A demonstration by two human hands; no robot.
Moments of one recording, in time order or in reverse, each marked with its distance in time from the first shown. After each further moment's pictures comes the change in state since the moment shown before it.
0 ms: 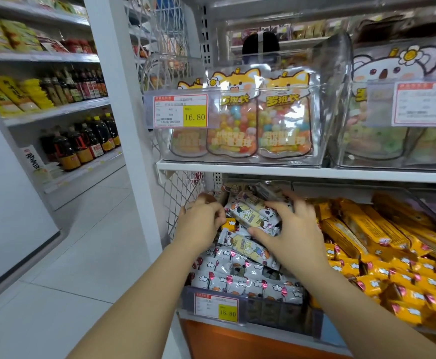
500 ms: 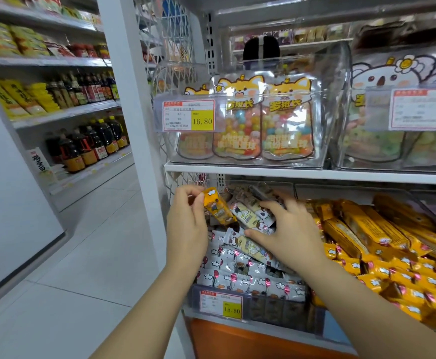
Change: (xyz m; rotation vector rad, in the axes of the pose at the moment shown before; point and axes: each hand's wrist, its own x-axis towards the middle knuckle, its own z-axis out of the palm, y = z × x) left_hand -0.048 0.016 -0.029 -0.601 0.561 0.006; right_hand 0.005 -0.014 -0.010 -0.097 -0.119 -0.076
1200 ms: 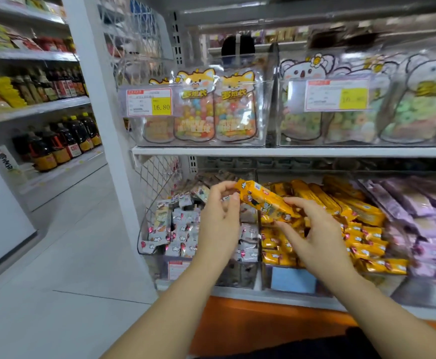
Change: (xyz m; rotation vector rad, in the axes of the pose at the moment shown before) left_hand -0.069 0.068 0.052 -0.281 -0.302 -0.130; right_hand -0.093 0.070 -0.042 0.351 0.310 -0.072
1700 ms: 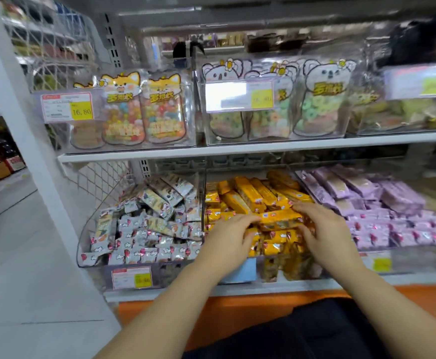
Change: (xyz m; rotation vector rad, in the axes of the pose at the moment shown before) left_hand -0.019 -0.011 0.088 0.594 -0.614 0.265; right_hand -0.031 0.097 -0.077 -0.361 0.008 0.124
